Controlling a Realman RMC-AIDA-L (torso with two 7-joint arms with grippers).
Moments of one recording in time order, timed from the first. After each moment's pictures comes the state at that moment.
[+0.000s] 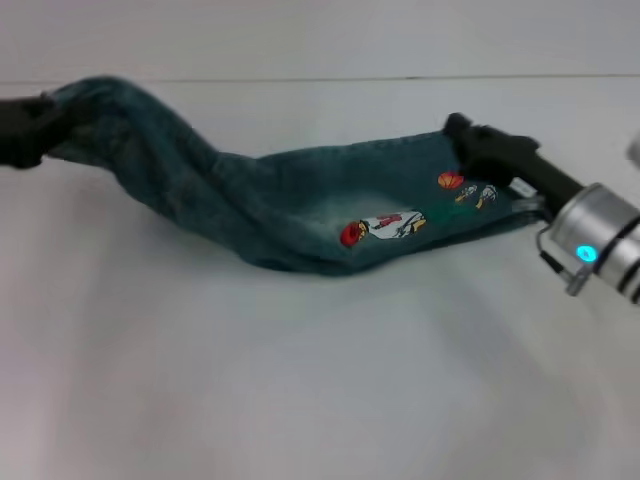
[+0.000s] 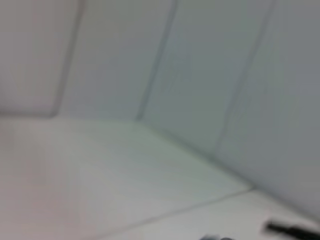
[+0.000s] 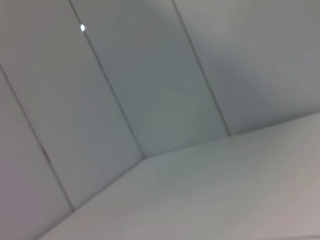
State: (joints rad) left arm -0.44 -2.05 0.50 1.00 1.91 1.63 -1.74; right arm 0.66 2.10 -0.63 -0.03 -1.25 -1.10 0.87
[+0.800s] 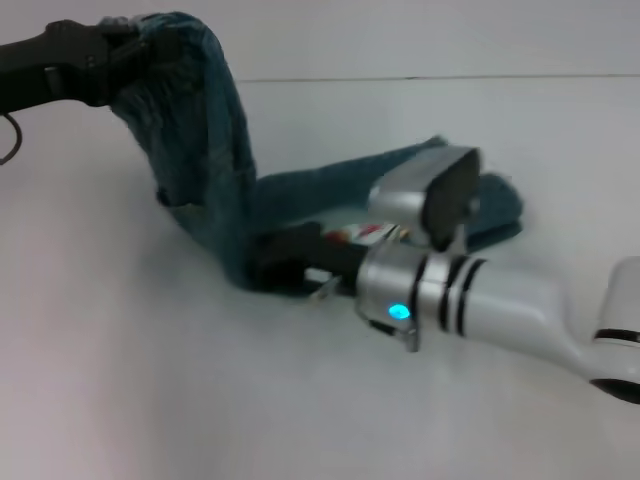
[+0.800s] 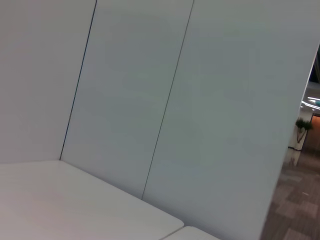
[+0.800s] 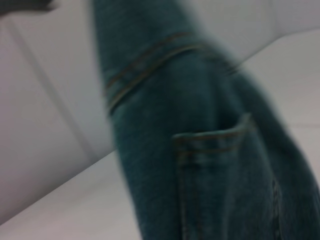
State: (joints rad) left arm -0.59 -2.06 0.52 0.98 1.87 1.69 -1.75; right arm 0.97 2.12 -0.40 0.36 -1.69 -0.87 0.77
